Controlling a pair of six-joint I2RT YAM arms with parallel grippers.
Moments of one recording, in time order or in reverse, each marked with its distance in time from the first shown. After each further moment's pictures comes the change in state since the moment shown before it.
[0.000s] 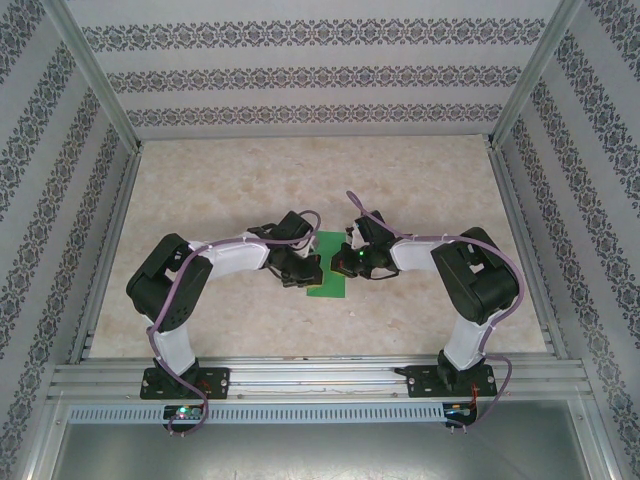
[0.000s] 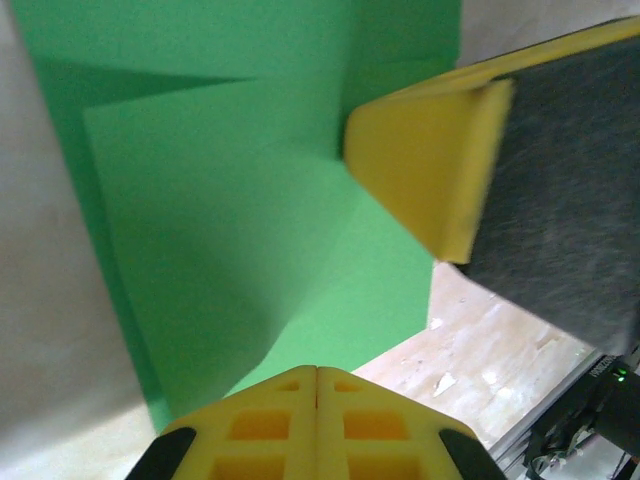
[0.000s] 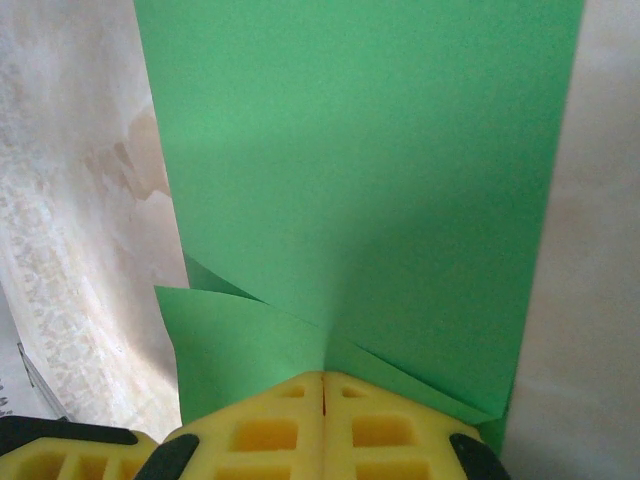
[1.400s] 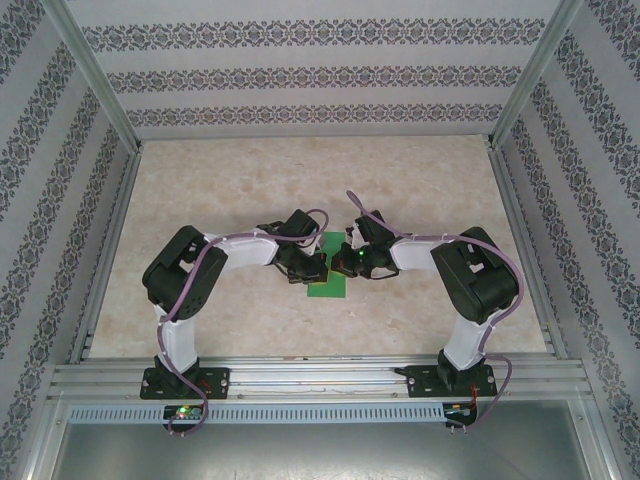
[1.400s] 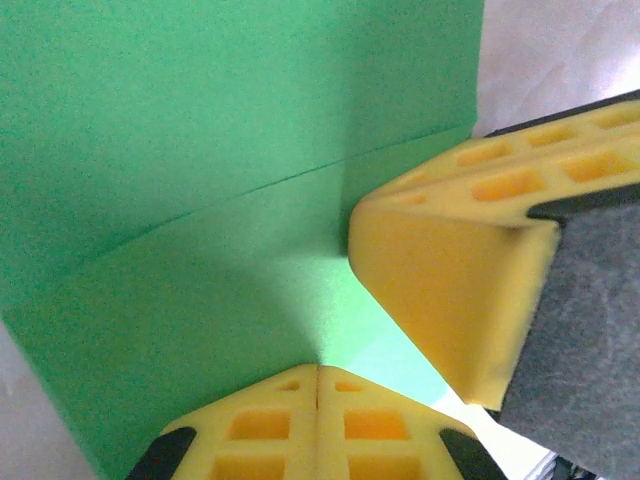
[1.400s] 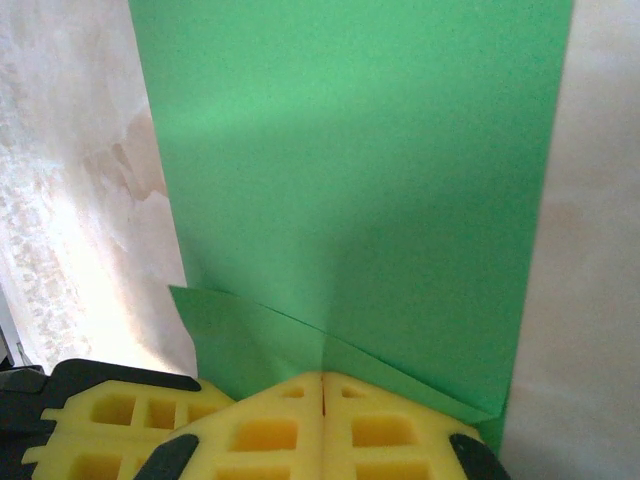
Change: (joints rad) left arm 0.000 0.105 0.055 0.031 -0.002 0.054; right arm -0.001 0.006 0.007 -0.012 -0.001 -0.004
